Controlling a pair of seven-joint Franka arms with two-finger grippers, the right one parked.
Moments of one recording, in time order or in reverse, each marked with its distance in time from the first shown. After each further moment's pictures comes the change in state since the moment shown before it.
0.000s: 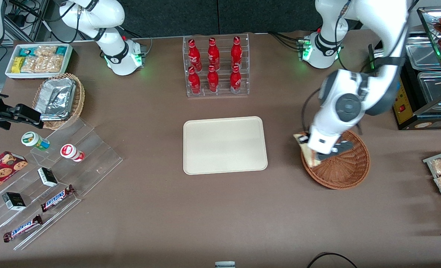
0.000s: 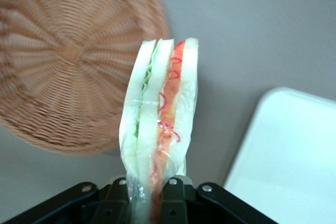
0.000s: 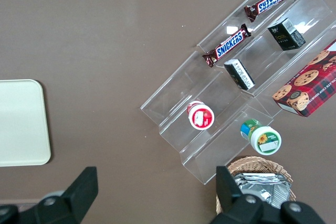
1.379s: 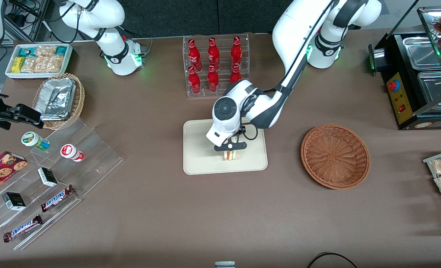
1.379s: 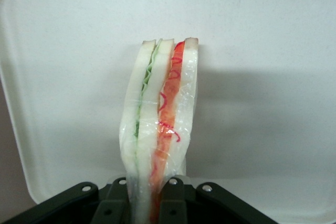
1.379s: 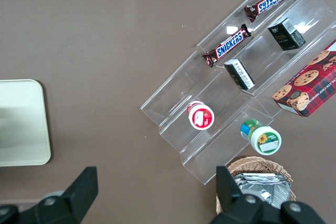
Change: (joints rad) arm -0.398 0.477 -0.004 0.474 -0.051 0.002 -0.133
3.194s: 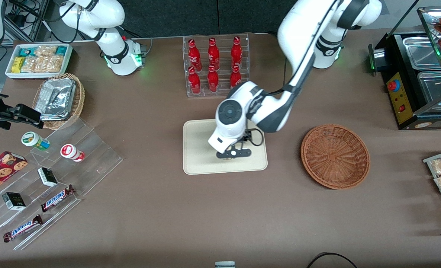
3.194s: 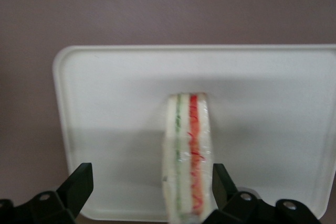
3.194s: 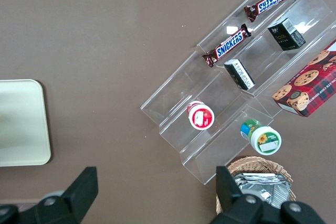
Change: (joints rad) arm 0.071 -0.061 0.039 0.105 0.015 -0.132 0.098
